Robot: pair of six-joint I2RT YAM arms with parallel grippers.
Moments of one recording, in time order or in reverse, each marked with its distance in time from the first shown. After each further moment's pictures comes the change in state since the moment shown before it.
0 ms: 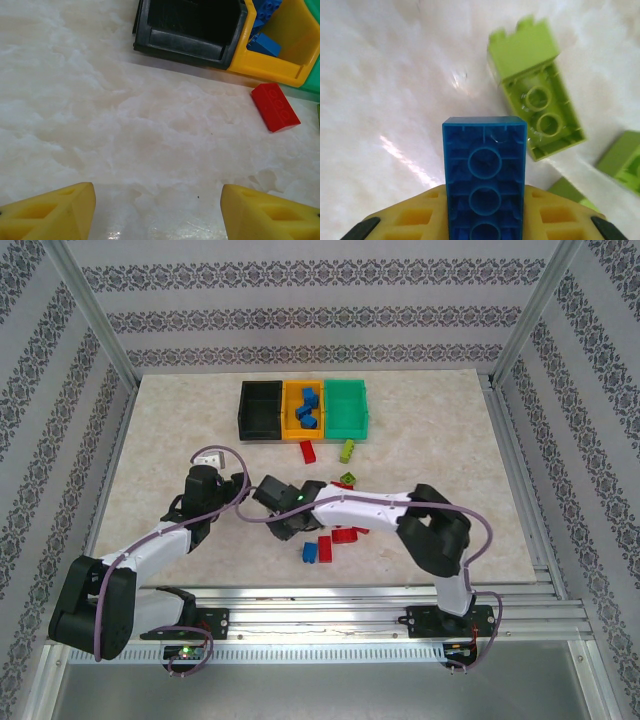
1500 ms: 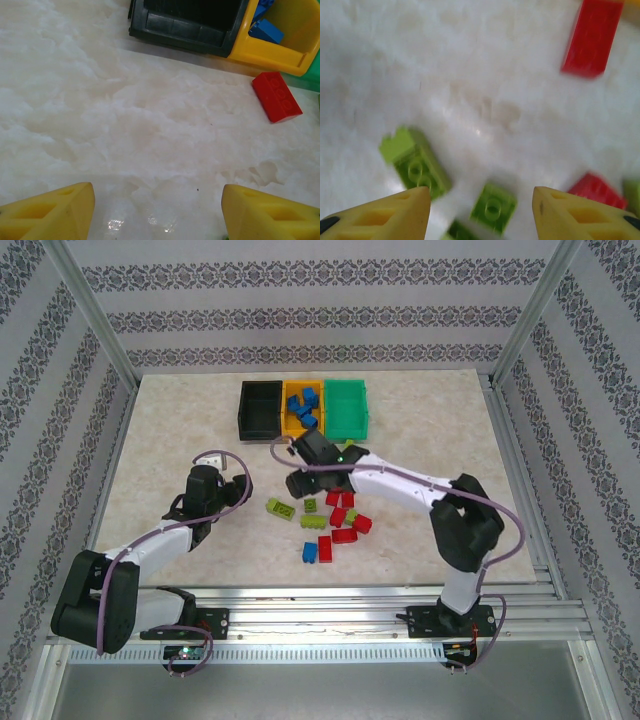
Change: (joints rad) left arm 0.006 0.032 0.001 0.002 0.038 -0.001; right arm -0.220 -0.126 -0.068 0.069 -0.064 -0.049
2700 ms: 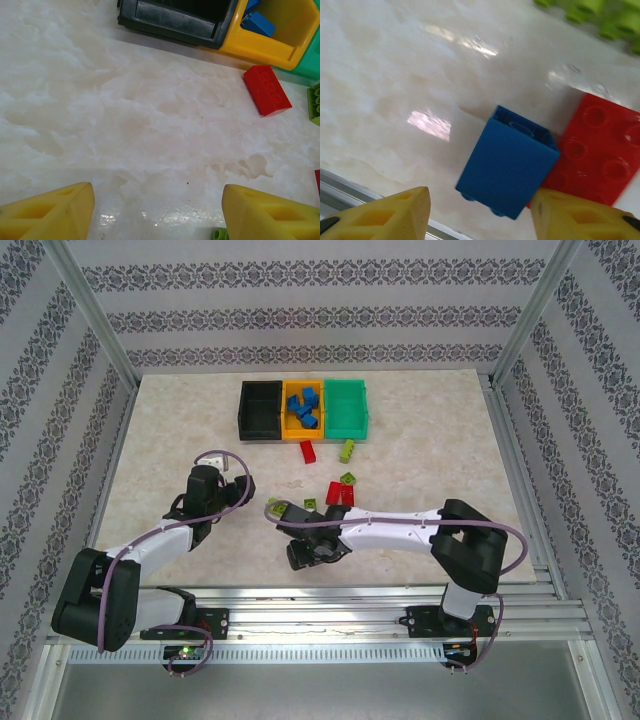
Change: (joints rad) left arm 0.000 0.010 0.000 0.000 0.042 -0.021; right arm 0.311 -0.051 -0.225 -0.097 -0.030 0.502
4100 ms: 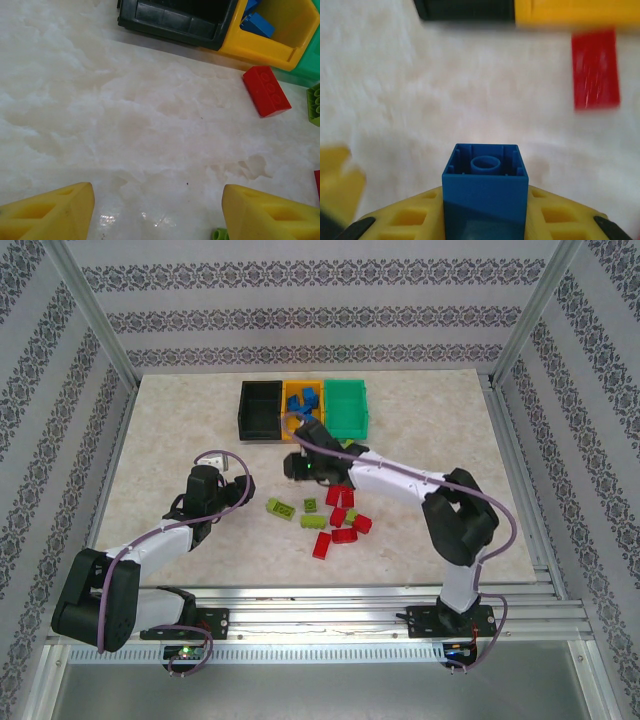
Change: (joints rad) left arm 0.000 -0.002 0.000 0.000 0.000 -0.001; right arm -0.420 0.163 0.297 0.359 -0.059 -0.171
